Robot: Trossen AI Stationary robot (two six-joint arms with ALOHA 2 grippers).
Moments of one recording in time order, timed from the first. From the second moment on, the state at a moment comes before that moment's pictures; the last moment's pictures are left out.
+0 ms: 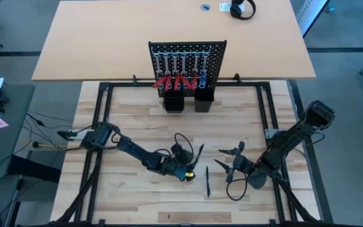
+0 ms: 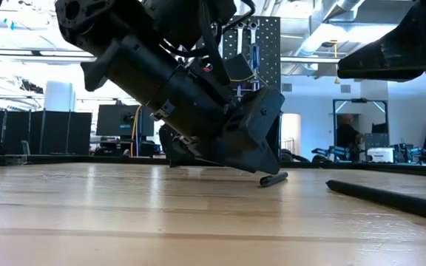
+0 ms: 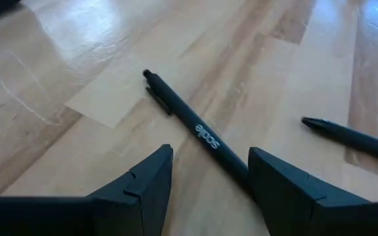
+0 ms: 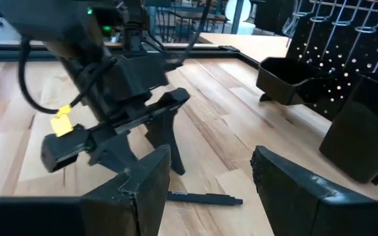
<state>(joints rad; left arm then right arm) -0.33 2.13 1.15 0.34 -0.67 -0.50 0.78 1.42 0.46 0.42 1.17 0.42</state>
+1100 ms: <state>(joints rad) -0.32 2.19 1.28 -0.11 -0.79 -0.51 0.77 1.42 0.46 0.41 1.16 0.42</state>
